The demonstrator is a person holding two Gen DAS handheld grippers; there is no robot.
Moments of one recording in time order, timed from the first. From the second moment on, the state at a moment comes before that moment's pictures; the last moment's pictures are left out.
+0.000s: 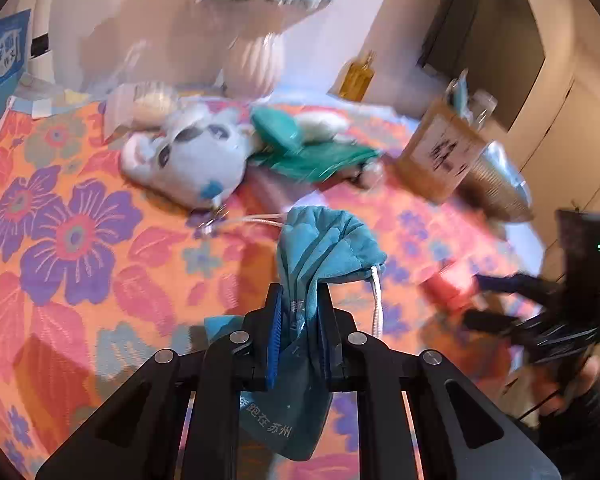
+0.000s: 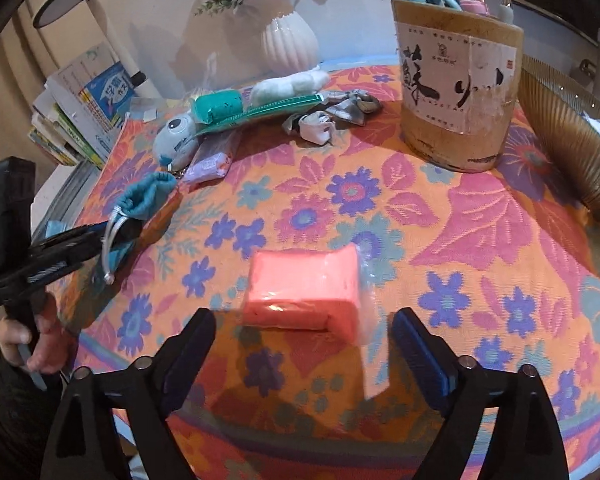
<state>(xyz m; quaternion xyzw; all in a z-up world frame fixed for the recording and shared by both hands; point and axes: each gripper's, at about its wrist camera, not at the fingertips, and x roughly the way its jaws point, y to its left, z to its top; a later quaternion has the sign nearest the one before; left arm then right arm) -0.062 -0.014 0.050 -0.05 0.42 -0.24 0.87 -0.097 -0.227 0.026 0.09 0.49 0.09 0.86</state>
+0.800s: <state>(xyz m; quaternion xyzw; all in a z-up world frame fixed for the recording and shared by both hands) -0.078 -0.229 0.219 0.06 0.25 -0.39 0.88 -0.140 -0.382 0.179 0.13 0.29 -0.13 0.94</state>
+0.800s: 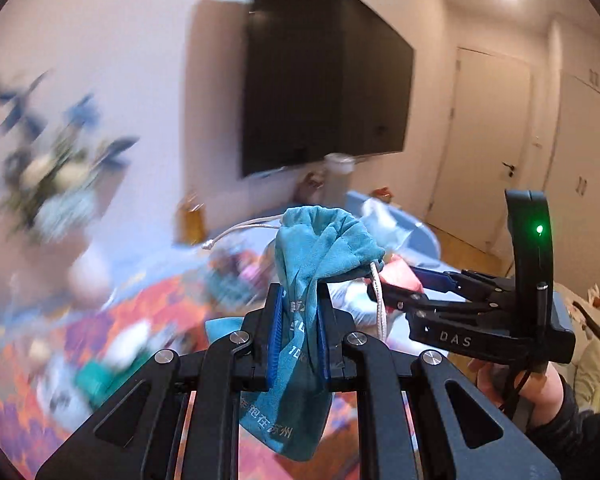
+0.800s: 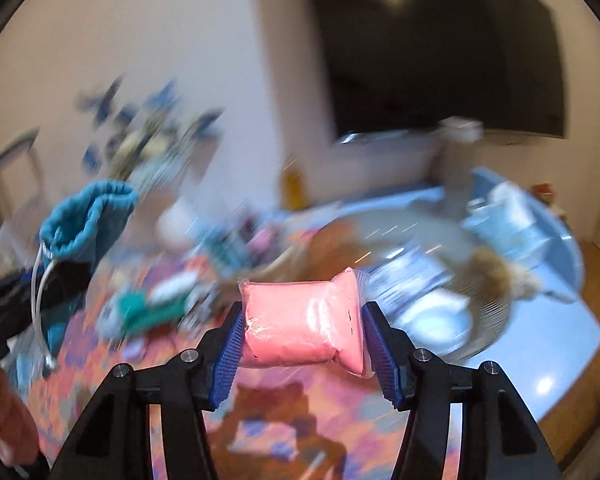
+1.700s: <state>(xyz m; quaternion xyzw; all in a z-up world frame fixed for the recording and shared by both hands) -0.008 -0.382 0.175 0.13 0.35 -0.39 0.84 -0.136 -0.536 0.144 0.31 0.30 -0.24 0.87</state>
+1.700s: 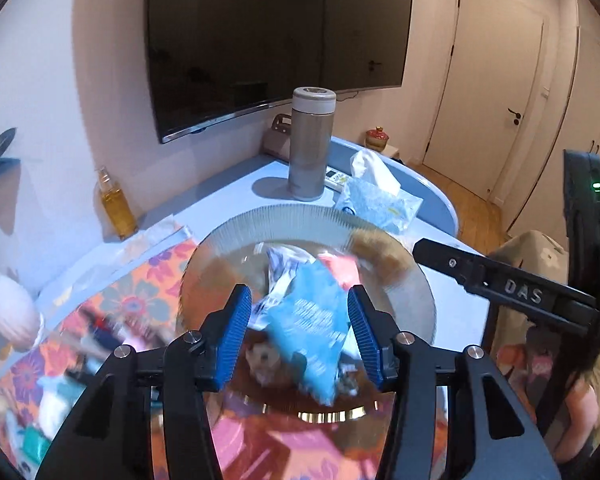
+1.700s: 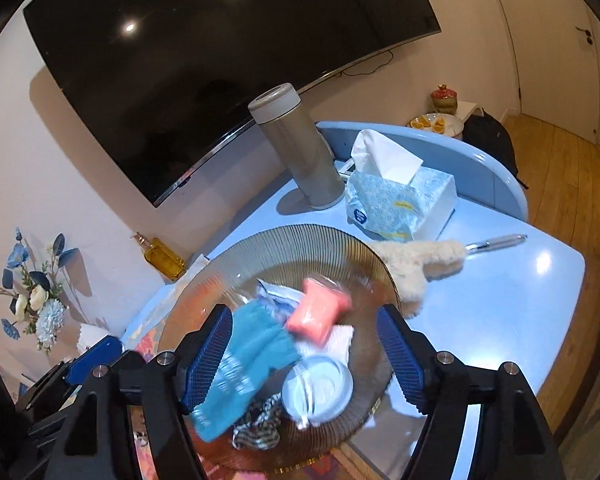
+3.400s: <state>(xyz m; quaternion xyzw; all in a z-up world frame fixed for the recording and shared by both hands) -0.021 0.013 0.050 -0.03 0.36 -0.04 0.93 -0.043 -0.213 0.020 0.22 0.40 0.06 0.89</state>
